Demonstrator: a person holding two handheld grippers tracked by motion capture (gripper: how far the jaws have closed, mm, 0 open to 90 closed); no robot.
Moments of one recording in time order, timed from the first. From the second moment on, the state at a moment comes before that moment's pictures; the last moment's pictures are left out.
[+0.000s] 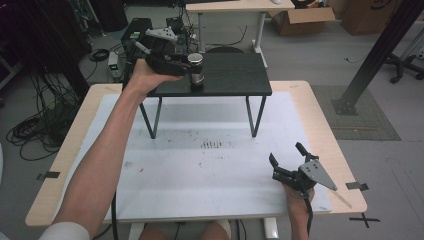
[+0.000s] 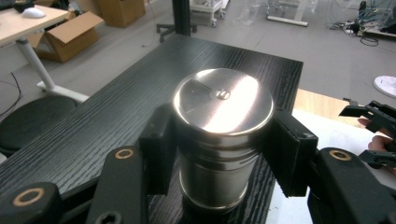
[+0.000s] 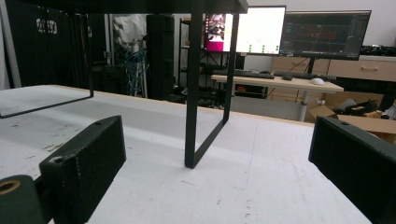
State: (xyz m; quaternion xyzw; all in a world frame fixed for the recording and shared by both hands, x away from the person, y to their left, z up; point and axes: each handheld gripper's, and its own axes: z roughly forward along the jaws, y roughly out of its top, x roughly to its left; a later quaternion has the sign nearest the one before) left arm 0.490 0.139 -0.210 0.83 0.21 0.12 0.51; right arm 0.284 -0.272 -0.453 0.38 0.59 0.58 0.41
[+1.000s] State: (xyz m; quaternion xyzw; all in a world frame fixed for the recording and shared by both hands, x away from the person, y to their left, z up) left arm 0.498 0.143 -0.219 0.82 0.23 0.12 0.51; right arm 0.284 -0.272 -0.453 0.38 0.59 0.58 0.41
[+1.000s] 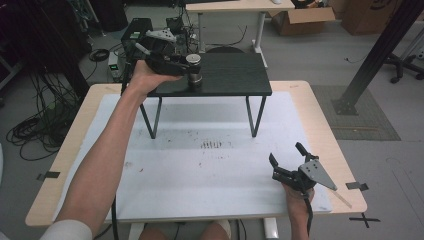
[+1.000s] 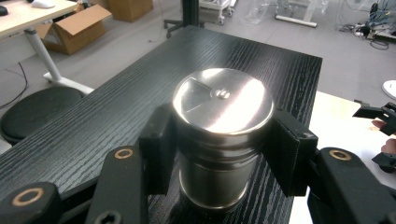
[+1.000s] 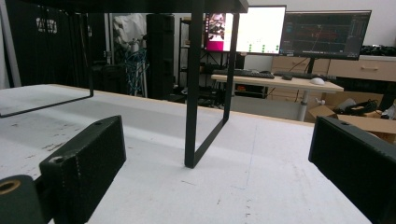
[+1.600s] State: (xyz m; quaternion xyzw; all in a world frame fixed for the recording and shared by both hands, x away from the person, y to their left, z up) left arm 0.497 0.144 -0.220 0.82 0.23 0.12 0.51; right arm 0.285 -0.272 -0.453 0.38 0.59 0.58 0.41
